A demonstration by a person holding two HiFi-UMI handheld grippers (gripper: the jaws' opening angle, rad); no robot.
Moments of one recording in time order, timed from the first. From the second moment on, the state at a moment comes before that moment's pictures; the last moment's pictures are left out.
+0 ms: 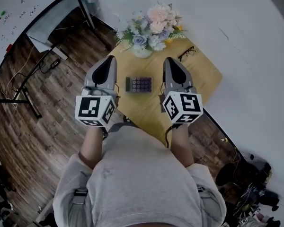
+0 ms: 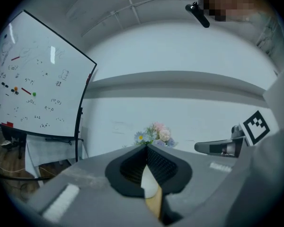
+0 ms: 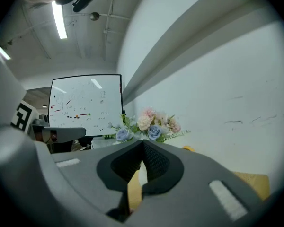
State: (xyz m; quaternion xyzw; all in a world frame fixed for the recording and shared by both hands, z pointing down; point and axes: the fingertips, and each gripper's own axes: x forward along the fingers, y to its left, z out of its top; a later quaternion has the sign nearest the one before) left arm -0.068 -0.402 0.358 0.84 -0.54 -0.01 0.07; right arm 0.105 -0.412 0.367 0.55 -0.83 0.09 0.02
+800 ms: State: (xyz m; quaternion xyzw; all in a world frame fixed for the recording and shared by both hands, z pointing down) left arm -0.061 -0.400 0.527 0.81 -0.52 0.11 0.25; right arm 0.091 -0.407 0.525 0.50 -0.81 0.25 0.18
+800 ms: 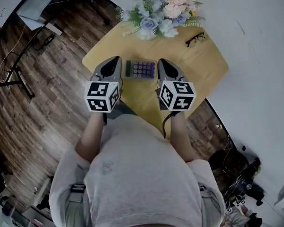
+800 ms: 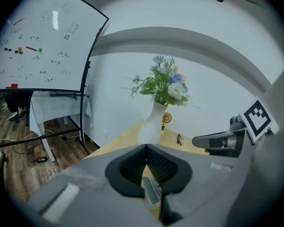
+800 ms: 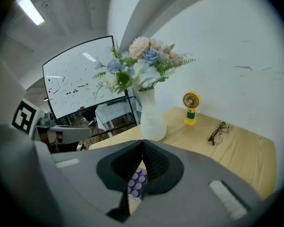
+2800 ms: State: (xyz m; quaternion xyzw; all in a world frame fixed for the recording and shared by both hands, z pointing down) left arm -0.015 -0.366 0.661 0.76 -0.42 0.20 0.45; right arm 0.084 -0.383 0.658 0.44 -0.73 0.48 0.19
